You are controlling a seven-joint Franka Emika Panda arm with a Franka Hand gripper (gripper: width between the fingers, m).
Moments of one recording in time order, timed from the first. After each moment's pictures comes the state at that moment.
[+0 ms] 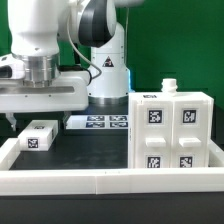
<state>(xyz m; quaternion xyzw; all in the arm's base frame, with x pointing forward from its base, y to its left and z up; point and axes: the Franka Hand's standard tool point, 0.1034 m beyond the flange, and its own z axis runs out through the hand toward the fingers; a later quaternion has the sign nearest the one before) 0.424 -0.172 0.015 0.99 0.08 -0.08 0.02</state>
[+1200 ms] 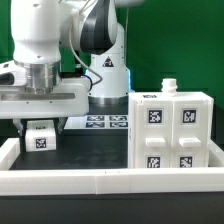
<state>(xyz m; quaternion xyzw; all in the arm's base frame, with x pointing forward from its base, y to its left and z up) 0.429 -0.160 0.027 0.99 0.09 -0.09 0.02</state>
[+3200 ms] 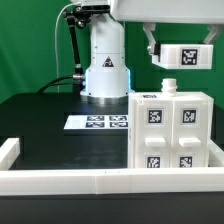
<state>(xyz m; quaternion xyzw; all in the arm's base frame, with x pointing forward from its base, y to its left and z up) 0.626 0.067 0.195 1.00 0.00 -0.06 0.02</state>
